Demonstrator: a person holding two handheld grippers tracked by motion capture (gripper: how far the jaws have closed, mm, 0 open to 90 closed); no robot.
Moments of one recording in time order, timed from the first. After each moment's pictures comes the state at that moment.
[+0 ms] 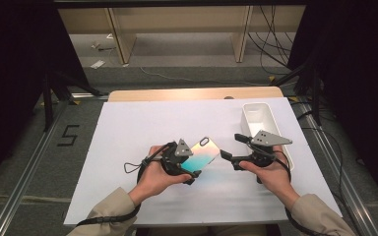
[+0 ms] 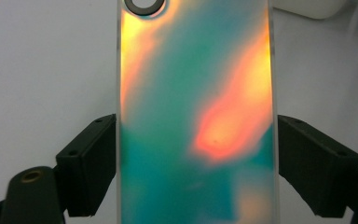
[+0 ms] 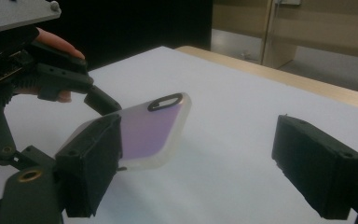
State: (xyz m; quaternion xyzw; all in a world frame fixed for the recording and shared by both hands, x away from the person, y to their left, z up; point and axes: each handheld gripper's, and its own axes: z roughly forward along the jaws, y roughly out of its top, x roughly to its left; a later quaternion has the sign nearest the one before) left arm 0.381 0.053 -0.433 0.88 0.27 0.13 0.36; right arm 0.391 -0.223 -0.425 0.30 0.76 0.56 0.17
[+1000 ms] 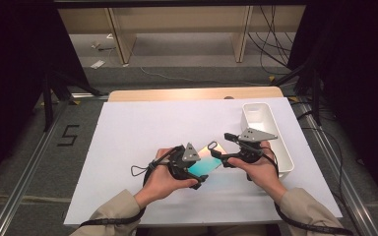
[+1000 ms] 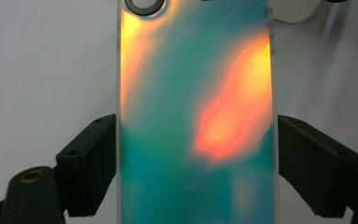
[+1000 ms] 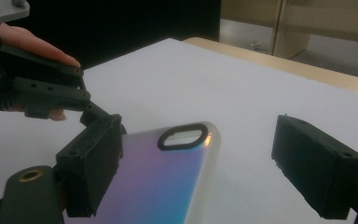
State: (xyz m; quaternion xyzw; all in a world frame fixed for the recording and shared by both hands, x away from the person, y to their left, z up) left arm 0.373 0.036 -0.435 0.89 0.25 0.13 0.37; right arm 0.407 -0.197 -0.432 0.30 0.76 0.55 0.15
